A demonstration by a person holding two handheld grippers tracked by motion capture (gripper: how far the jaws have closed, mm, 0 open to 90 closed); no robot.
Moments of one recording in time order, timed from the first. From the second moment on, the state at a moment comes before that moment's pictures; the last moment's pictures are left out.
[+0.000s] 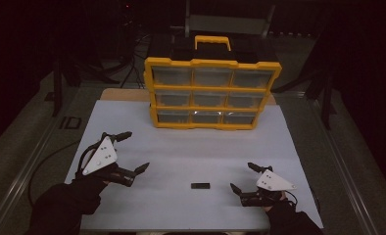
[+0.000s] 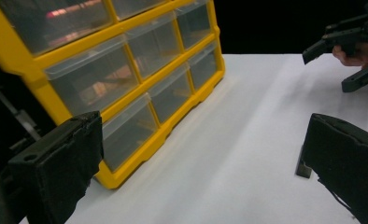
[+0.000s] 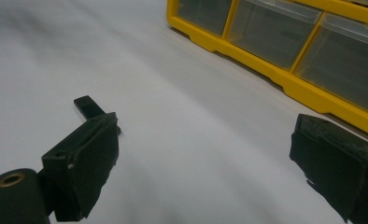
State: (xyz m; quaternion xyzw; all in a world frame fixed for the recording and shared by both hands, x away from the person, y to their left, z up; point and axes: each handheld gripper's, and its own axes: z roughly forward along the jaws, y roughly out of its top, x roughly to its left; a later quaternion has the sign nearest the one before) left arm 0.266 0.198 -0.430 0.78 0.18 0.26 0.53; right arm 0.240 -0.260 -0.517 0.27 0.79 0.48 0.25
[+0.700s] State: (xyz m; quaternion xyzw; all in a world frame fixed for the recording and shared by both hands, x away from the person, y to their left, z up) left arm 0.290 0.160 -0.433 0.80 0.14 0.26 0.52; right arm 0.239 -0.258 -0.517 0.27 0.79 0.49 0.24
